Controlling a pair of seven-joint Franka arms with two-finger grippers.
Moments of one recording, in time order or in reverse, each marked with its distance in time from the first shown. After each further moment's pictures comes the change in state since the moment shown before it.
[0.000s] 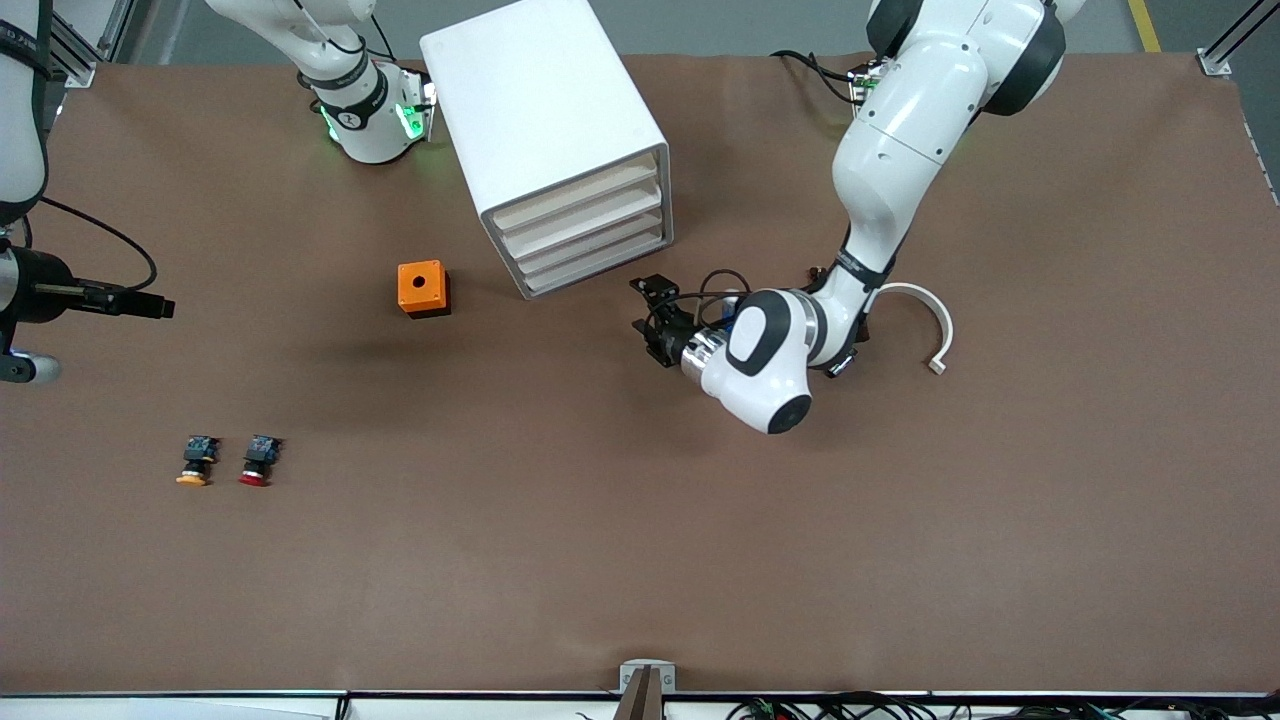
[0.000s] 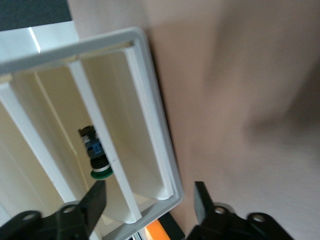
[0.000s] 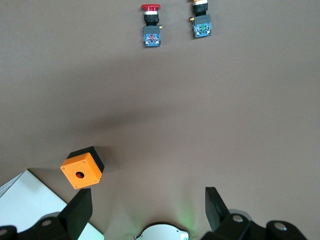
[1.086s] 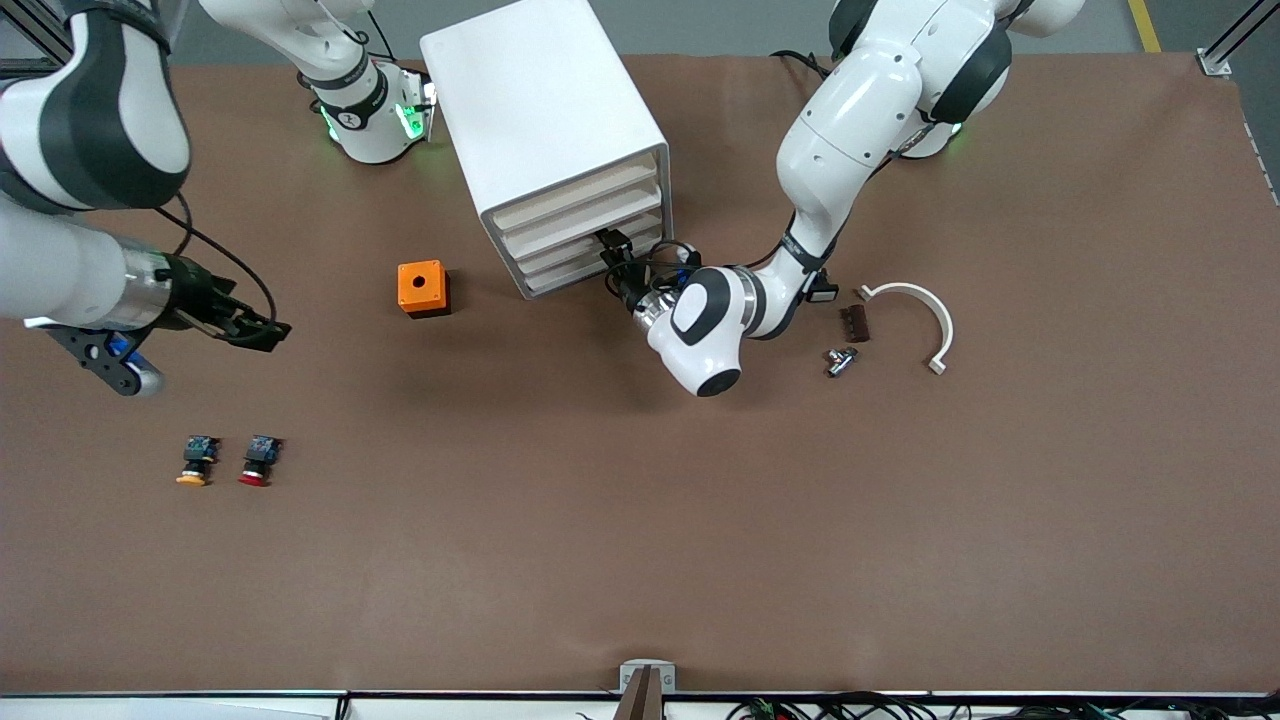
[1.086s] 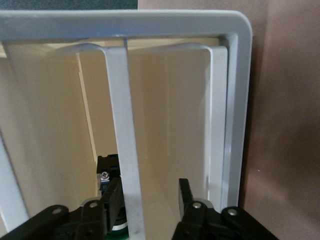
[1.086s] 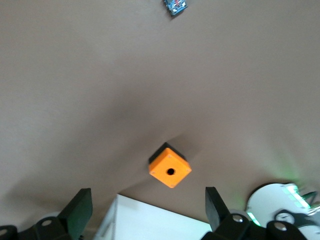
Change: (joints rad) left arm -0.116 0.085 -0.002 -0.002 -0.104 -0.104 -0.169; right arm 0.254 0.001 0.012 -0.028 0.107 0.086 0.798
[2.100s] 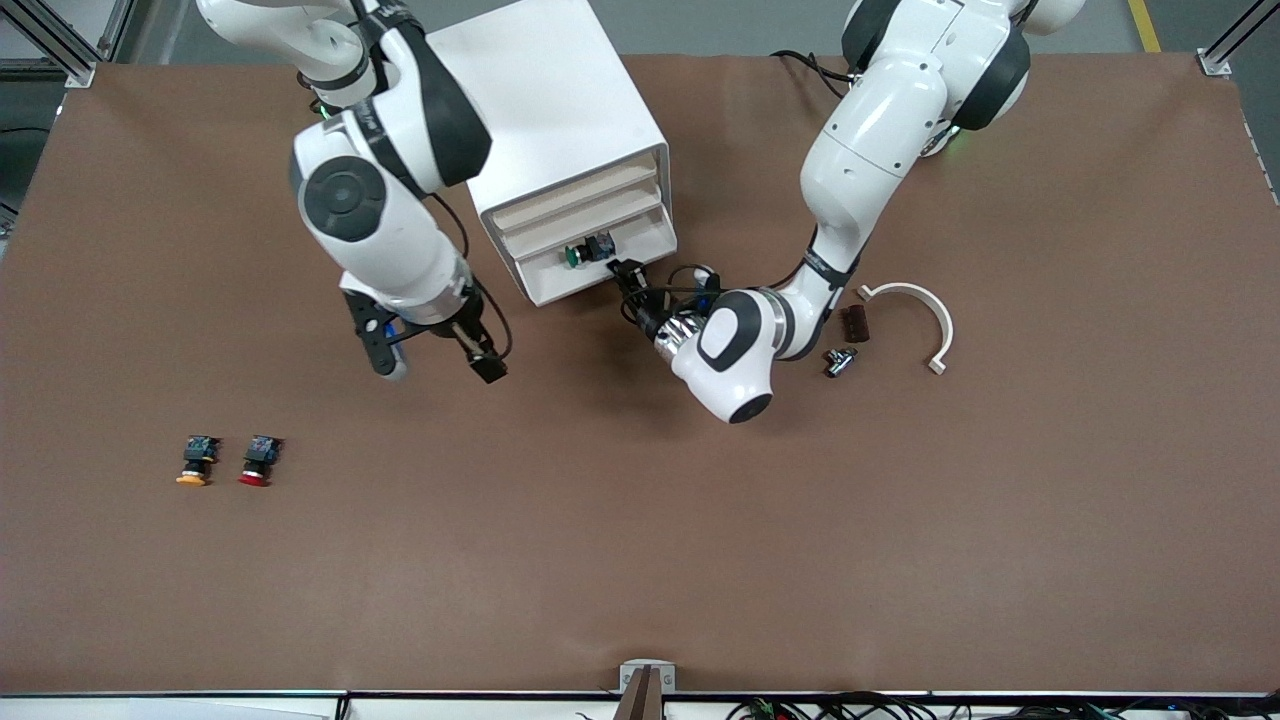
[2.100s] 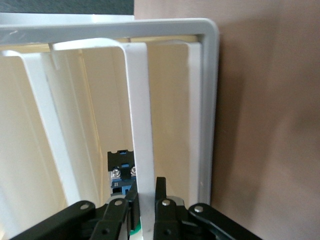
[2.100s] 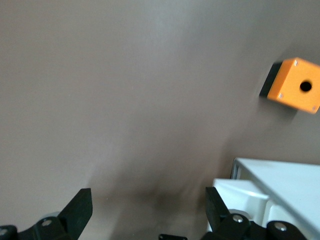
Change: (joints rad) left arm 0.086 -0.001 0.034 0.067 0.007 -0.033 0.008; right arm 0.420 0.107 0.004 -0.077 -0.001 0.434 0.769
